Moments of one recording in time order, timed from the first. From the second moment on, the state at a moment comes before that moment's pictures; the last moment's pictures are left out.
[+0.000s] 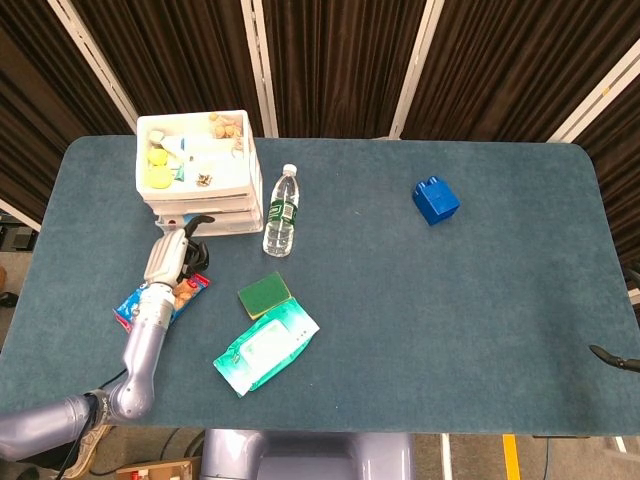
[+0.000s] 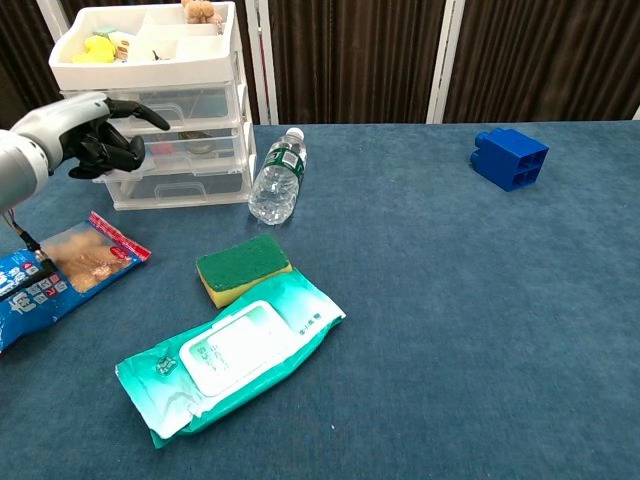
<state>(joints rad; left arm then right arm) -0.68 -1.60 -0.36 -1.47 0.84 1.10 0.13 0.12 -0.97 0.03 -1.25 -1.58 1.49 0.76</state>
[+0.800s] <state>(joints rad) -0.79 -1.59 -0.42 -1.46 0.45 1.09 0.45 0.12 -0.97 0.03 -1.25 -1.58 1.49 0.76</state>
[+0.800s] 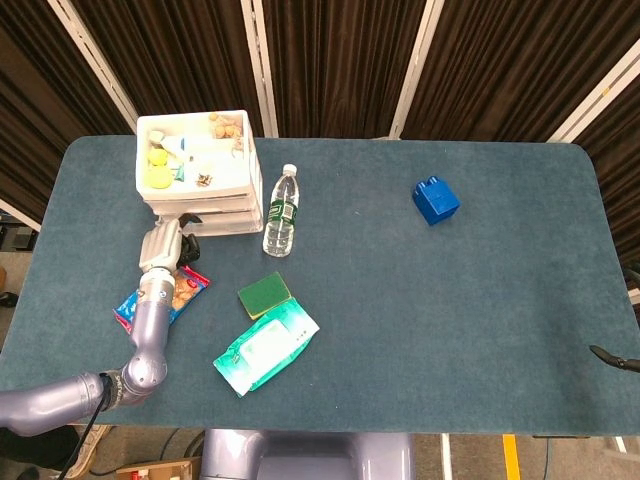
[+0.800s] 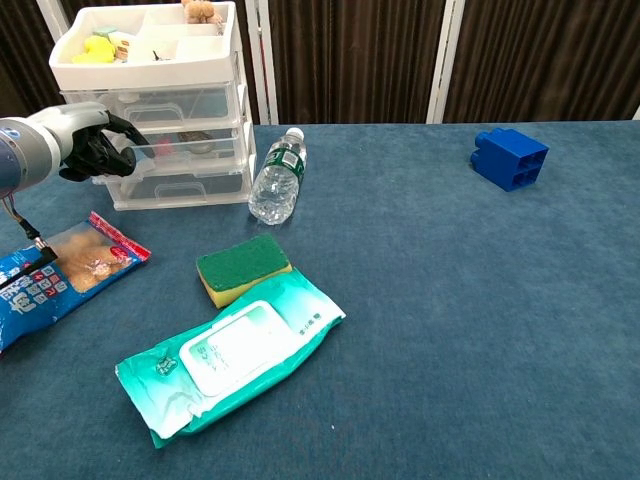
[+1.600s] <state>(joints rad) -0.72 -1.49 -0.35 -1.65 0.50 1.09 0.38 0.12 -0.97 0.03 -1.26 -1.58 1.49 0.75</state>
